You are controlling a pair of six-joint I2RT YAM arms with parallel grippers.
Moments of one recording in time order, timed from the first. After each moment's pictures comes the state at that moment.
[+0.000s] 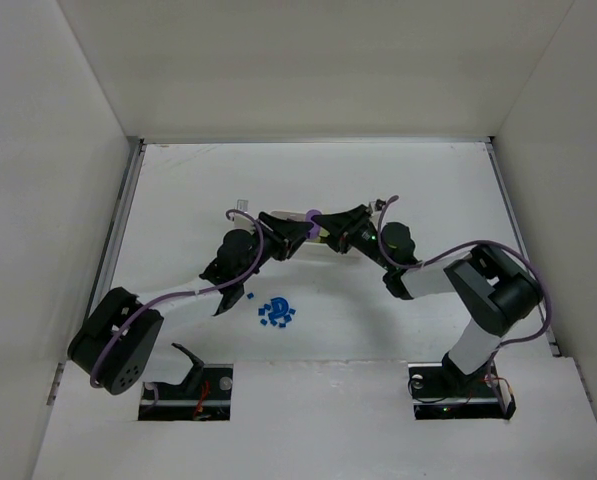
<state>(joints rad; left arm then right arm) -0.62 1.33 0.47 0.74 0.08 -1.45 0.58 1.69 0.57 1.16 -0.26 1.62</state>
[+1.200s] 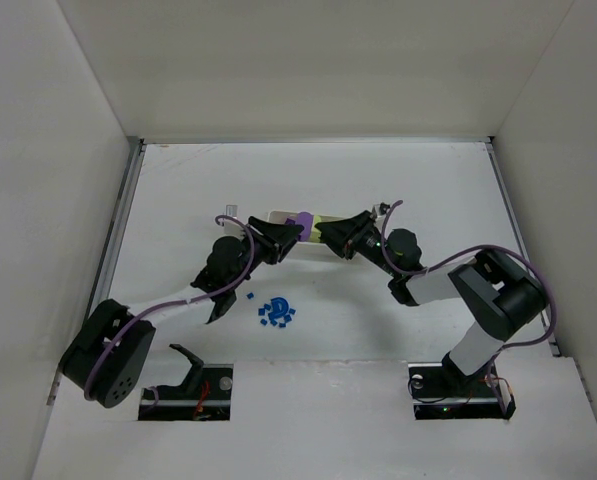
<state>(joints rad) -0.58 1.25 0.39 0.77 0.07 -1.43 0.57 1.65 0.50 1.22 -0.28 1.56</state>
